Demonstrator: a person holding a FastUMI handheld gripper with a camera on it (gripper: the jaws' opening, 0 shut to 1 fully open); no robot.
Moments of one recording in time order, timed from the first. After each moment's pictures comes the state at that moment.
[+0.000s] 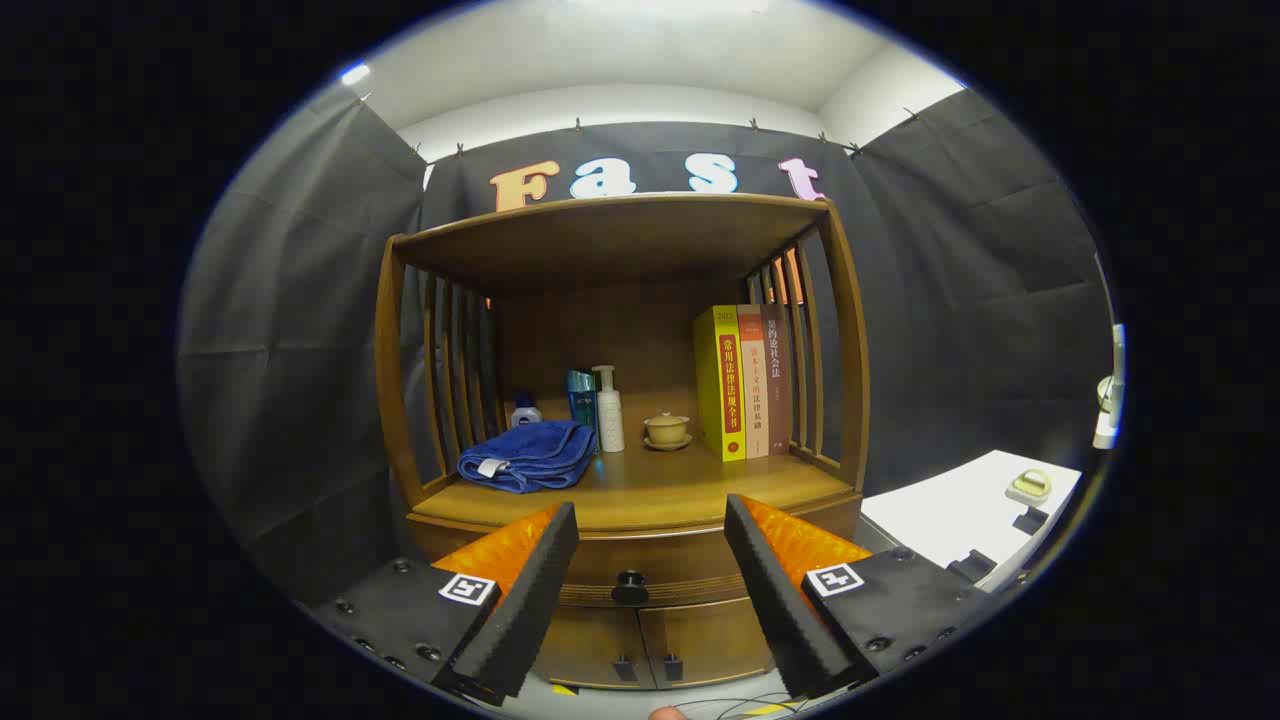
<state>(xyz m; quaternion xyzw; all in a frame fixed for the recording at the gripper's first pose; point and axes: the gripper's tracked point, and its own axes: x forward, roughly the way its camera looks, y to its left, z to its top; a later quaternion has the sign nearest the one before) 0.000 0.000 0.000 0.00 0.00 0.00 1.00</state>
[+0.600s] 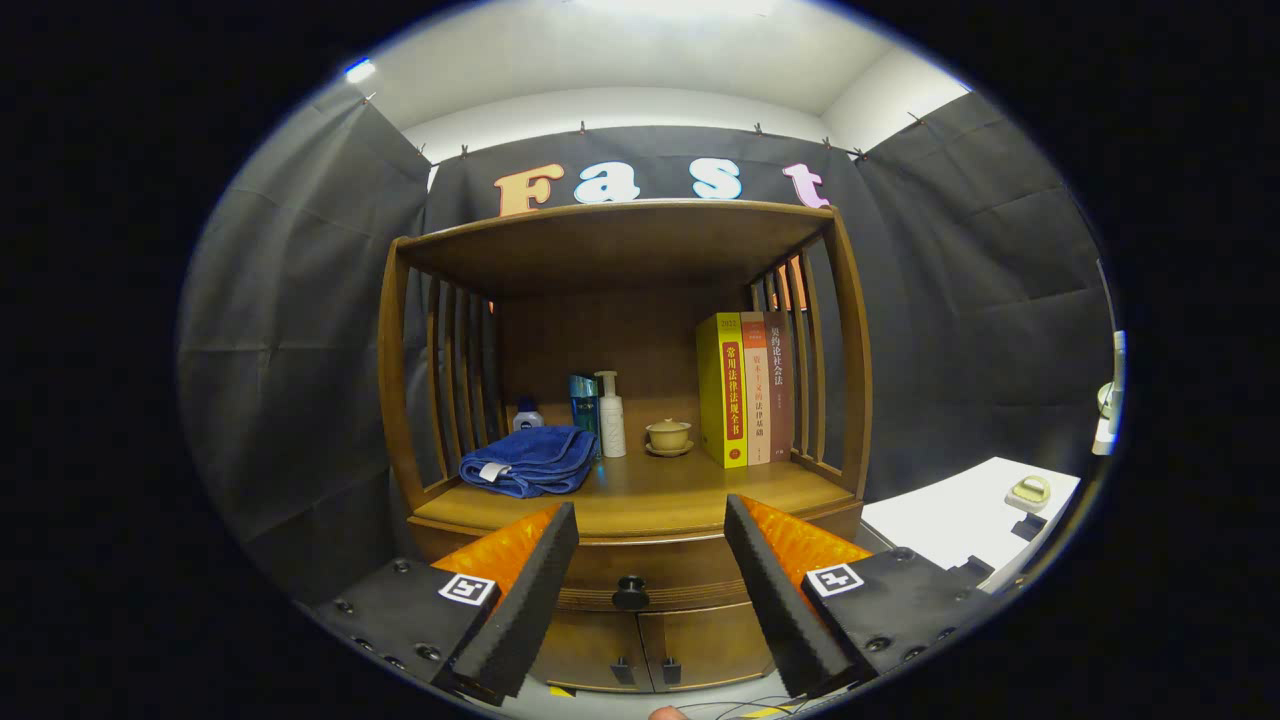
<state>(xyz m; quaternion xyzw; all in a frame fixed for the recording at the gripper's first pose) 0.003 0.006 0.002 0.00 0.00 0.00 1.00</state>
